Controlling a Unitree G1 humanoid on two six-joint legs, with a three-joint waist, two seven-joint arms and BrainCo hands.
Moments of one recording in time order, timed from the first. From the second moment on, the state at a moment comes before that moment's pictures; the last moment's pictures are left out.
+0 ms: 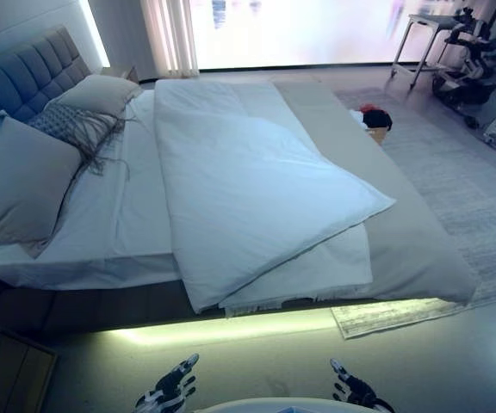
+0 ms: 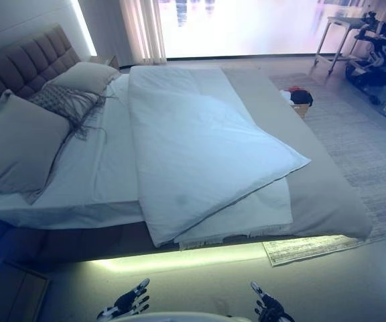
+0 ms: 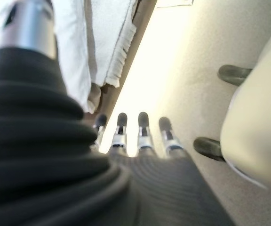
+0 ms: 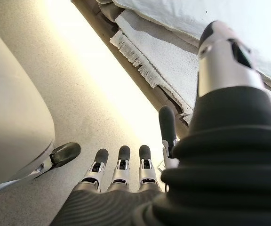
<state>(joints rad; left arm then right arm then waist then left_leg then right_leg) 0.00 0.17 -0.17 1.32 -0.68 -0.12 -0.28 0.01 -0.17 0.05 1.35 0.72 -0.12 0.19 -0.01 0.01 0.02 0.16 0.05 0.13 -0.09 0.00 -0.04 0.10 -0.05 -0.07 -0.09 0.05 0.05</state>
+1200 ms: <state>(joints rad) -0.03 0.18 -0.11 1.31 -0.70 -0.14 -0.24 -0.06 -0.18 0.05 1.35 0.76 -0.09 0.17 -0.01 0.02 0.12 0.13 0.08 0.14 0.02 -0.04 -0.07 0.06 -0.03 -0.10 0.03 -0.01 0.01</state>
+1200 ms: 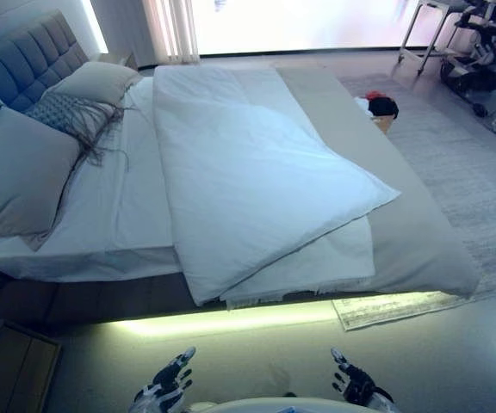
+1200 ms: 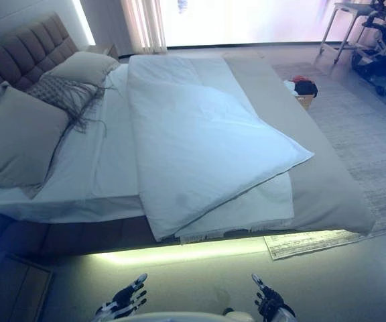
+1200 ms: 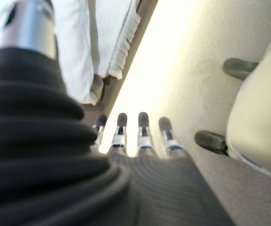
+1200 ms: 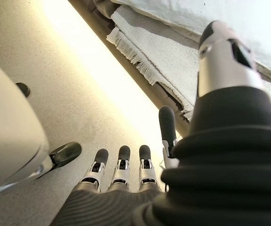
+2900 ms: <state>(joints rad) -0.35 0.21 -0.22 1.07 -0.94 -0.19 -0.35 -0.58 -0.41 0.01 1.29 1.00 -0.05 0.05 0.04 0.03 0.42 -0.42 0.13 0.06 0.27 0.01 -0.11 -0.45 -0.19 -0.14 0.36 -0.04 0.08</state>
